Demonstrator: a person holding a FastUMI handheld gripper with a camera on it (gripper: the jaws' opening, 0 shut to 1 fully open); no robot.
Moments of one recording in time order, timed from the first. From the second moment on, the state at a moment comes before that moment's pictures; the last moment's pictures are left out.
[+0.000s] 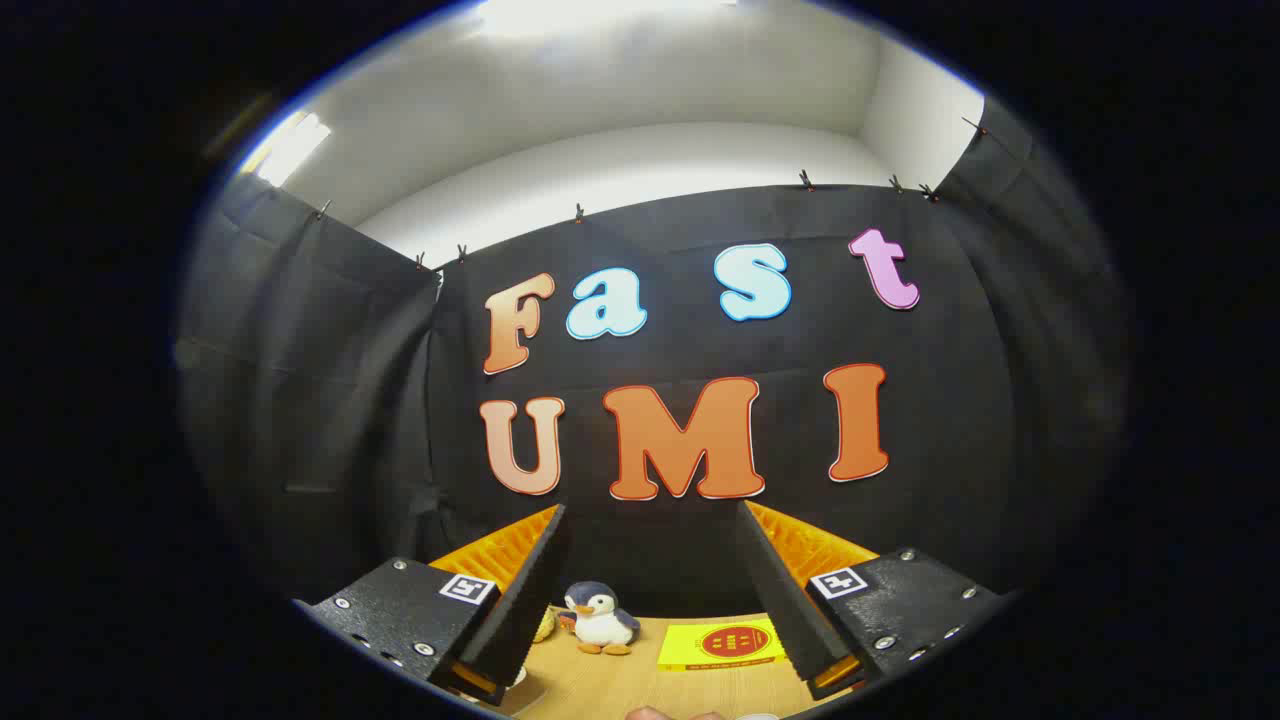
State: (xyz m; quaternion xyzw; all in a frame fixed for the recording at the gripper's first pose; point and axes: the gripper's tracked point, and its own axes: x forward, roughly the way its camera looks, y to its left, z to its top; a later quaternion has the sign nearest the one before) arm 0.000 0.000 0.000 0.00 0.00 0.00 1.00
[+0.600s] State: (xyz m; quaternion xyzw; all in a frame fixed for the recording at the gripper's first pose) arm 0.004 0.018 -0.011 0.00 0.01 0.02 1.00
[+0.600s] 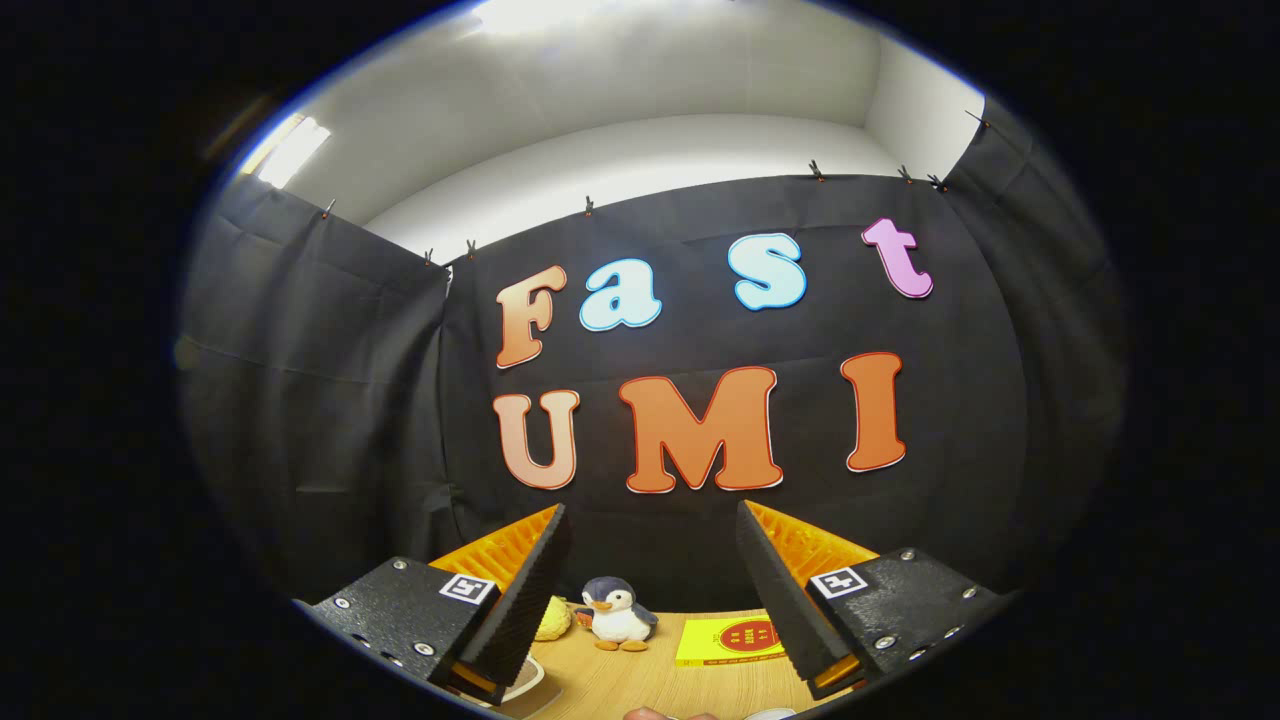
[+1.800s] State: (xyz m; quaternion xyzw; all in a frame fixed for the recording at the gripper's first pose) arm -0.046 0.108 -0.229 0.08 0.32 0.15 0.93
